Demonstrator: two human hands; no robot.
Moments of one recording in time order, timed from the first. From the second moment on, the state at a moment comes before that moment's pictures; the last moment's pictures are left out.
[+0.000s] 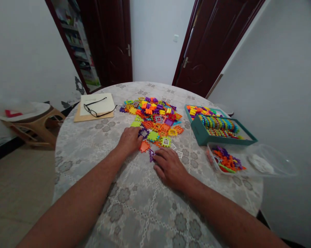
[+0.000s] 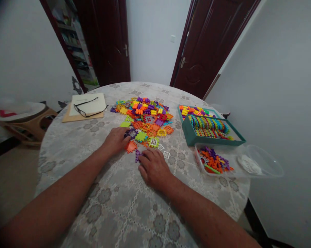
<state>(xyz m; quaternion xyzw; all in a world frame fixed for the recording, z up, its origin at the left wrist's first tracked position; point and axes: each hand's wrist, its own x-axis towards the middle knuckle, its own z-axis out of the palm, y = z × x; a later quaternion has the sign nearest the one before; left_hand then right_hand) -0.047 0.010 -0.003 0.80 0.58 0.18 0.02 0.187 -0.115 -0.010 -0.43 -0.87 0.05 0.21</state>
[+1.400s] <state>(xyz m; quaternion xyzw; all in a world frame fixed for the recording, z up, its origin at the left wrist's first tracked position) -0.012 -0.023 0.016 0.80 0.43 0.31 0.28 0.248 -0.081 0.001 -0.52 -0.64 0.17 0.53</state>
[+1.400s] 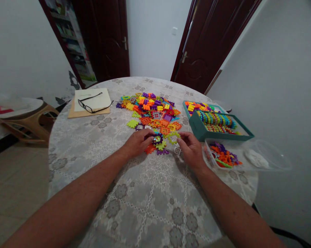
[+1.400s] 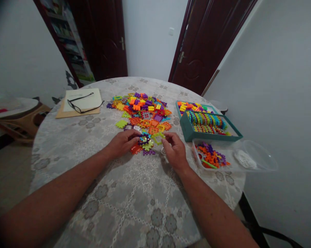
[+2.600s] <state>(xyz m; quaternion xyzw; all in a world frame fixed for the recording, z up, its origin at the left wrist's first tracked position) 0.010 -0.035 0.001 0.88 0.42 0.18 0.09 0.233 -0.102 0.007 -0.48 -0.83 0.12 0.27</state>
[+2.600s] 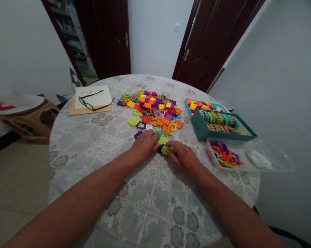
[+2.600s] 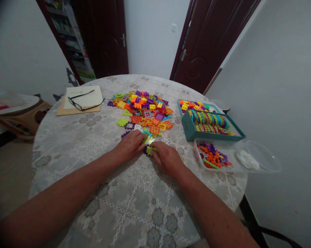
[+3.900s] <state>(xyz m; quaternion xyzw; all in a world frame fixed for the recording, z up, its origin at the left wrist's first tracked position) -0.032 -0.033 0.041 0.91 0.38 0.03 0.14 0.241 -0.101 0.013 -0.41 -0.85 0.18 0.28</state>
